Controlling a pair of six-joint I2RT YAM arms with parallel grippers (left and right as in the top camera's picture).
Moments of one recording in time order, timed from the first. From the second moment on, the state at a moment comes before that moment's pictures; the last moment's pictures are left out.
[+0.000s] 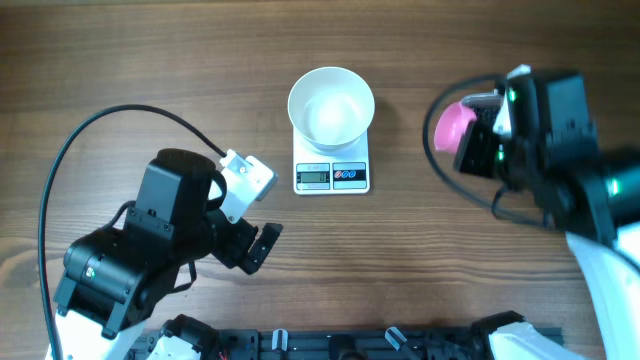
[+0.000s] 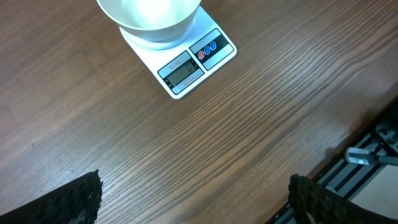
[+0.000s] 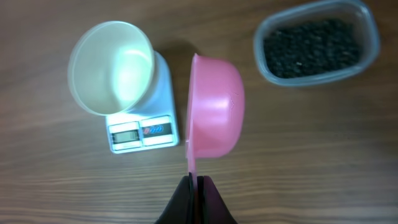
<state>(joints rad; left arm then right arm) -0.44 0.97 1.26 -1.25 0.16 0.20 0.27 1.30 1.62 -1.35 0.03 0.47</state>
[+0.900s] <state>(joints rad) -0.44 0.97 1.26 -1.25 0.16 0.20 0.13 1.84 1.90 -1.44 0.40 0.25</state>
